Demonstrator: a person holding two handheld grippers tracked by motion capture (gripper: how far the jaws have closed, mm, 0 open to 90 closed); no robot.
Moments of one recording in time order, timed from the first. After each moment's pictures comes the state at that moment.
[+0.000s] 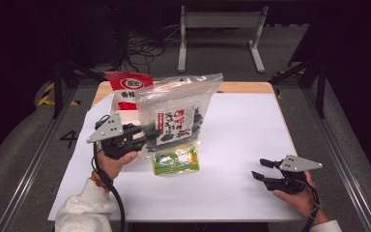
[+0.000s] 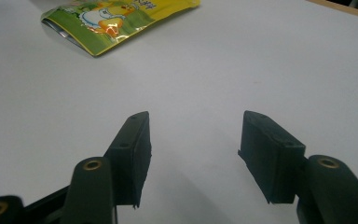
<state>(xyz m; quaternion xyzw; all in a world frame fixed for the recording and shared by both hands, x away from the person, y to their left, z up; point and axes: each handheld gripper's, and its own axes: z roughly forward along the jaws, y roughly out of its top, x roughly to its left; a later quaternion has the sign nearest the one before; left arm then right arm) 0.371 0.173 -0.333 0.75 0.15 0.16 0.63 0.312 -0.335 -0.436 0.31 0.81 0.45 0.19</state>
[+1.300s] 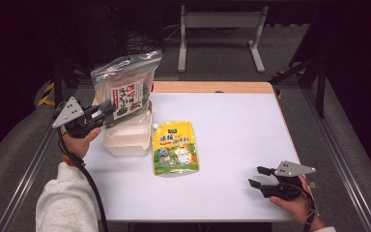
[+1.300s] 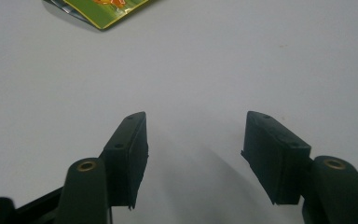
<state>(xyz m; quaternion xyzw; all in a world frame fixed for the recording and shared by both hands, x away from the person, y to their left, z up) 0.435 0.272 -0.364 0.72 0.23 0.30 0.58 0.303 -0.328 -0.453 0.34 0.82 0.43 0.16</state>
